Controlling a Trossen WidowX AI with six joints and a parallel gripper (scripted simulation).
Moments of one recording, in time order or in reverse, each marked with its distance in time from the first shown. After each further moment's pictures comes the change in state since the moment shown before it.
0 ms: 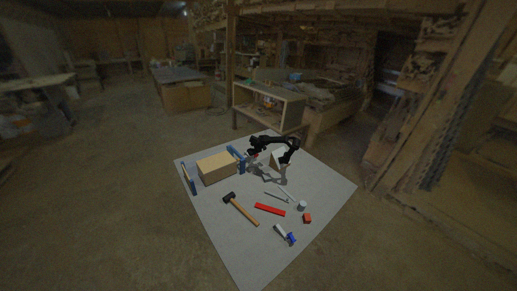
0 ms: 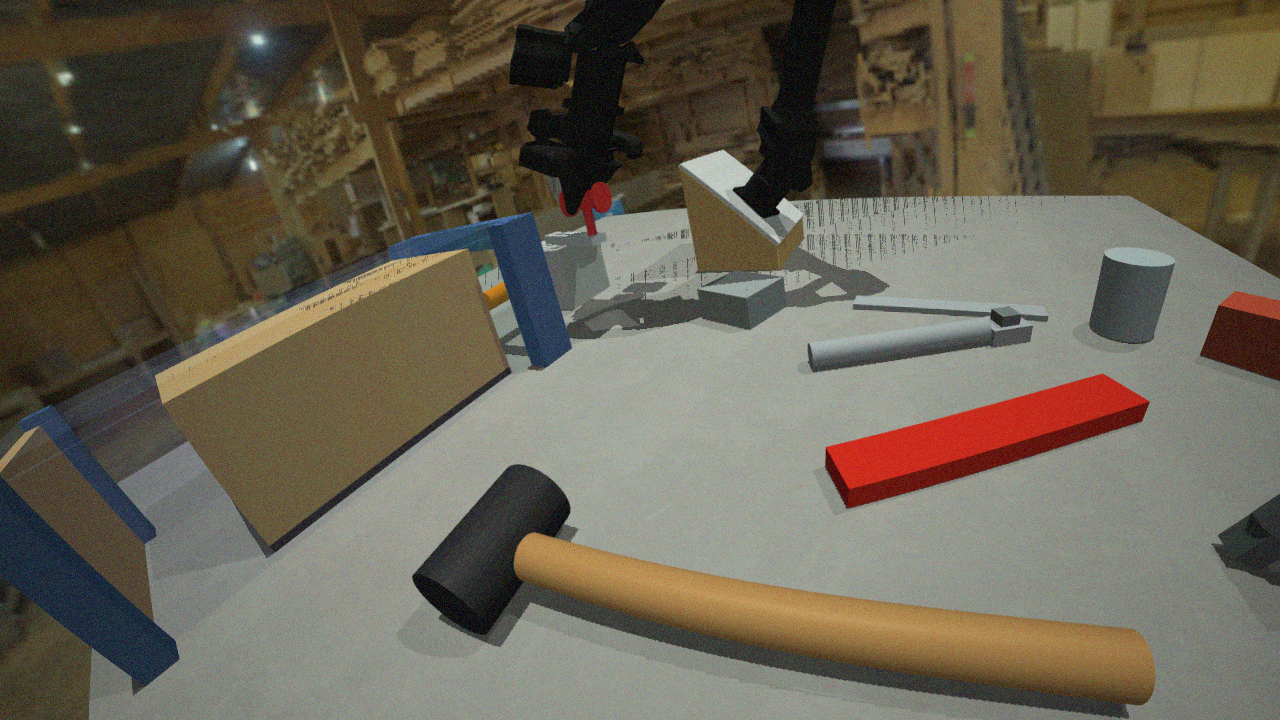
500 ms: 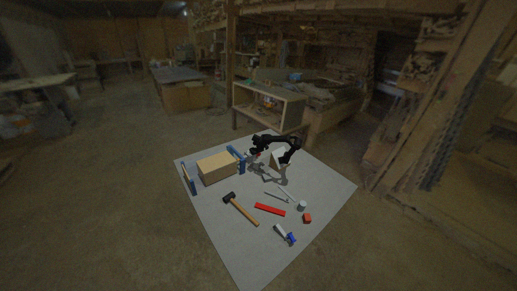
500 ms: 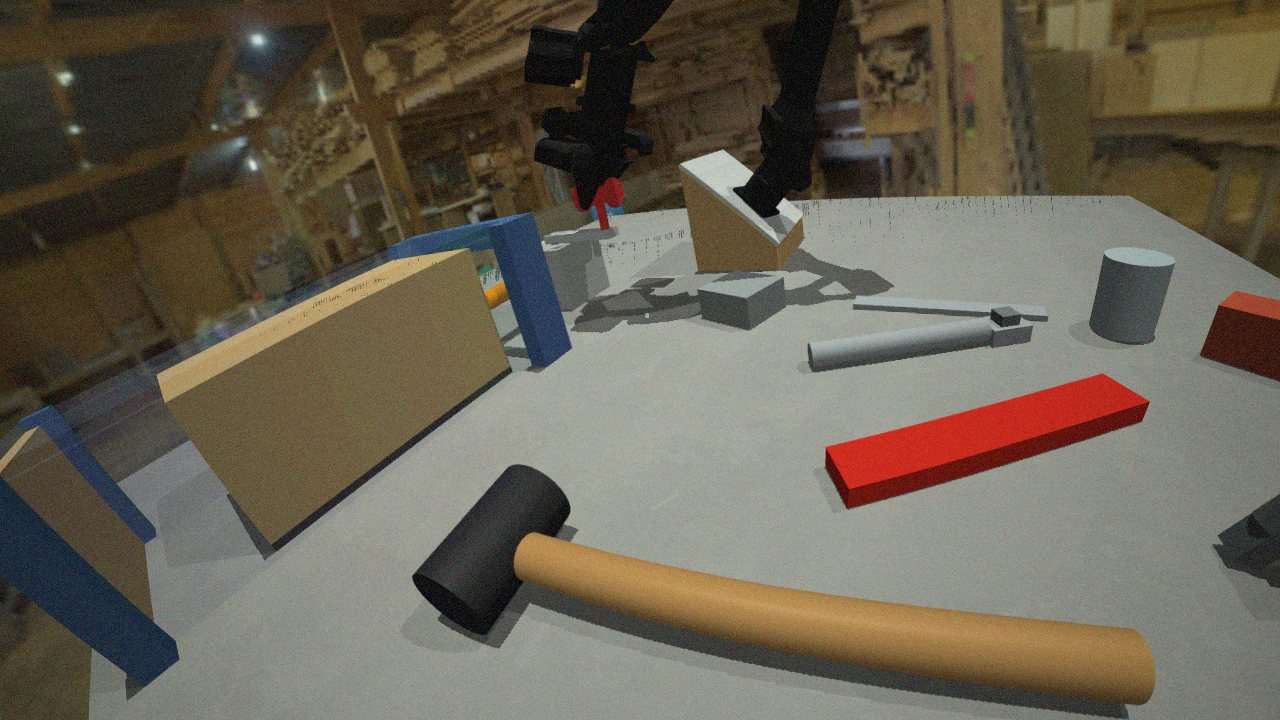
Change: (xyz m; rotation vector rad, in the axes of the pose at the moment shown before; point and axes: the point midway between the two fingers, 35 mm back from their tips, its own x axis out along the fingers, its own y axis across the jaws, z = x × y) arm -0.002 -0.025 -0.002 0.011 0.013 -0.007
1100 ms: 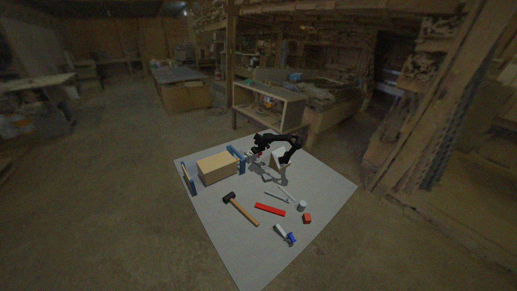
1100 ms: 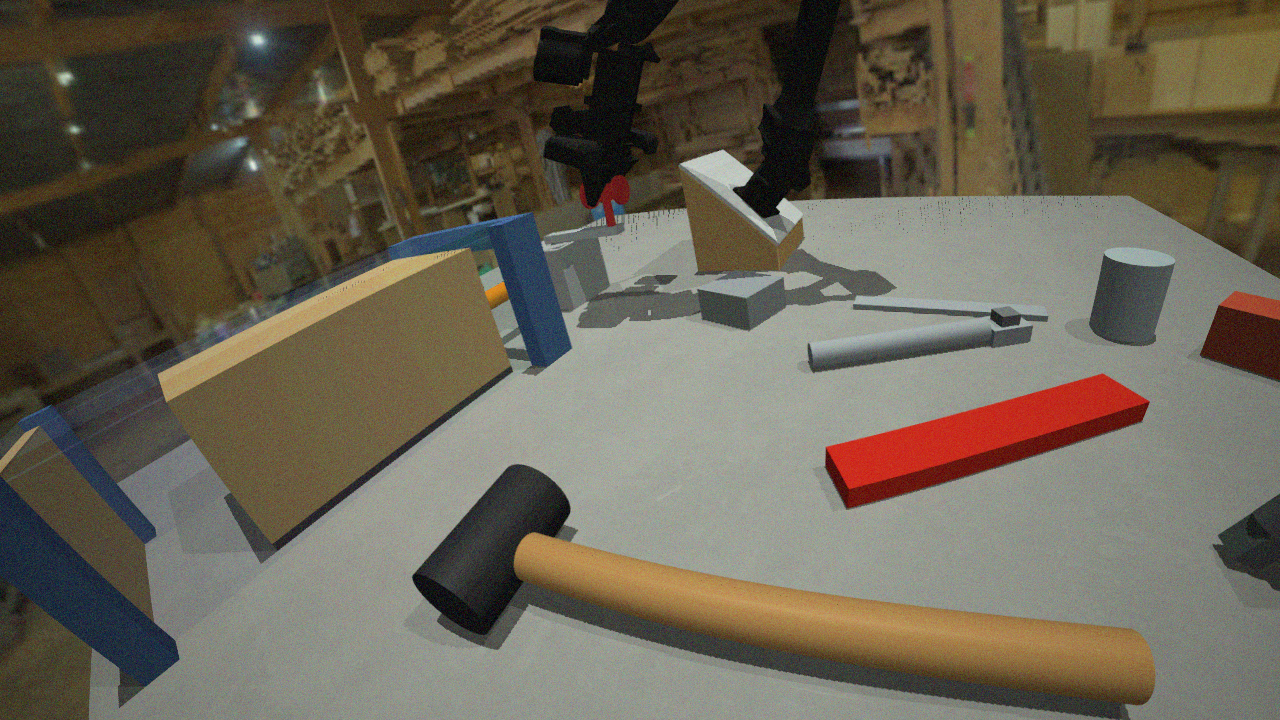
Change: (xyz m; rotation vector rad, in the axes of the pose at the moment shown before) arm 0.001 -0.018 0.001 -0.013 0.010 0.010
